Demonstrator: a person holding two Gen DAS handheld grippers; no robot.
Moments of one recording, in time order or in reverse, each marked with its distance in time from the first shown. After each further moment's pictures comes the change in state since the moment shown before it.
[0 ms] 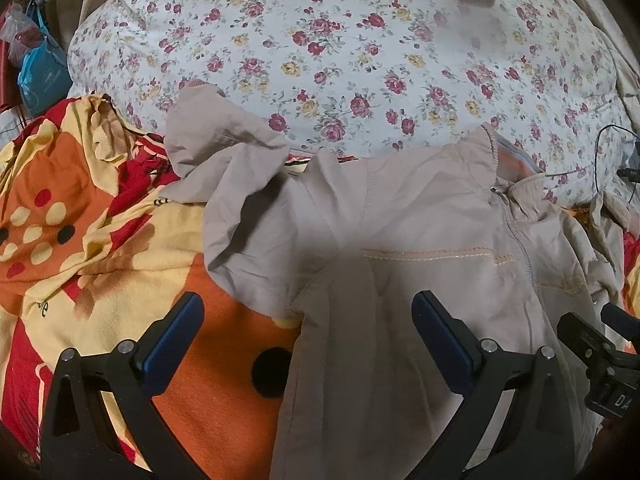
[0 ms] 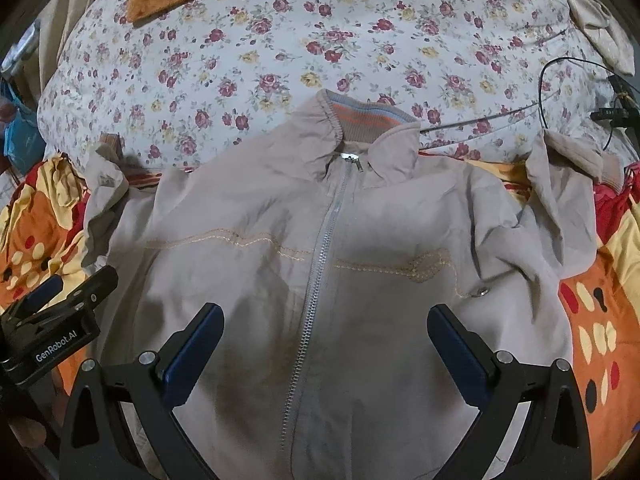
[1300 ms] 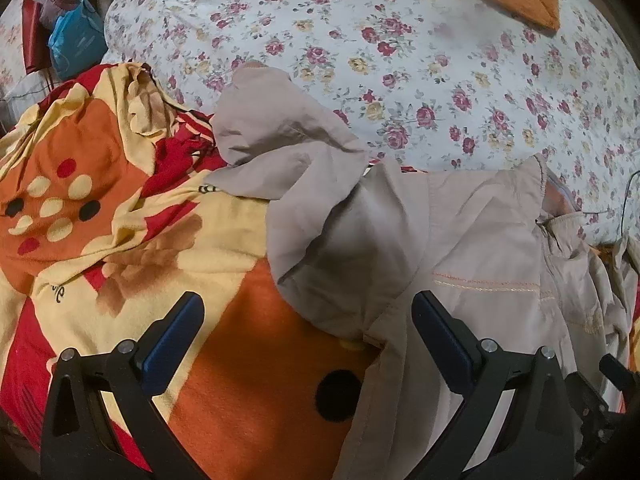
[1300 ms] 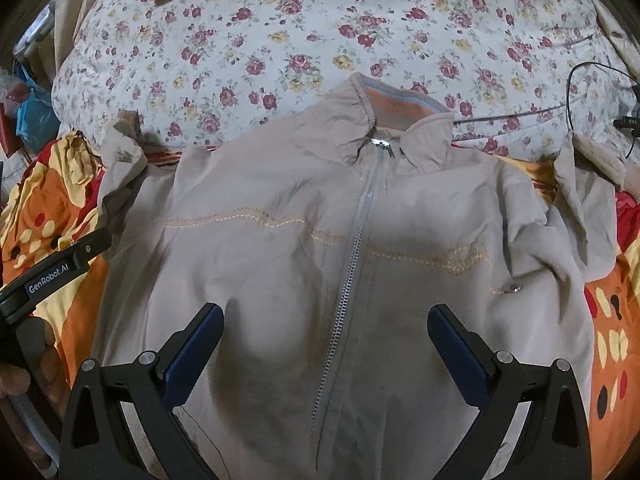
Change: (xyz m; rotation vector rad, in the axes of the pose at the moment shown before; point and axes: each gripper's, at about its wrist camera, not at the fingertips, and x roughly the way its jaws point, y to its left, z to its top) left arm 0.013 0.044 0.010 -0.133 0.034 0.066; right arm 0.012 0.011 -0.004 -0.044 0.040 0.103
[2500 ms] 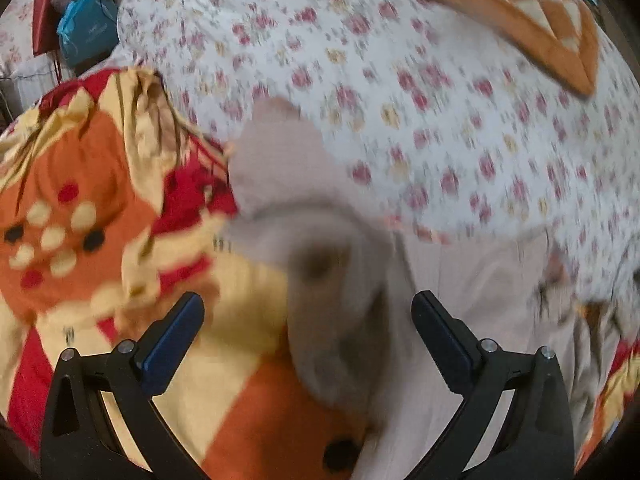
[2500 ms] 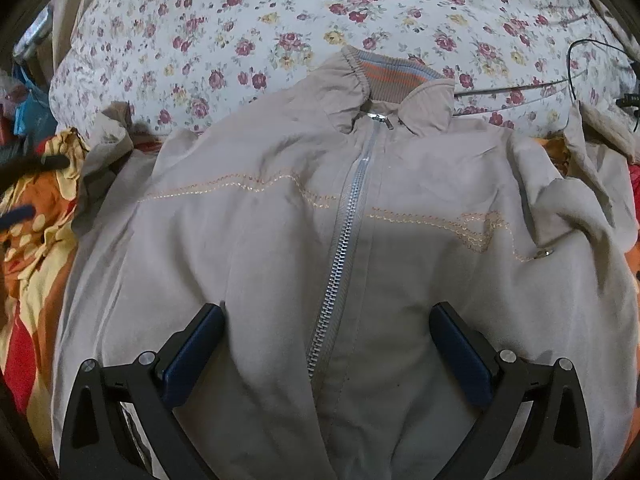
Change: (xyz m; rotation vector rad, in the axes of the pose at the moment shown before) left arm 0.007 0.023 0.077 -0.106 -0.014 -0.007; right arm 0.030 -0.011 -0.025 0.026 -0.049 0.021
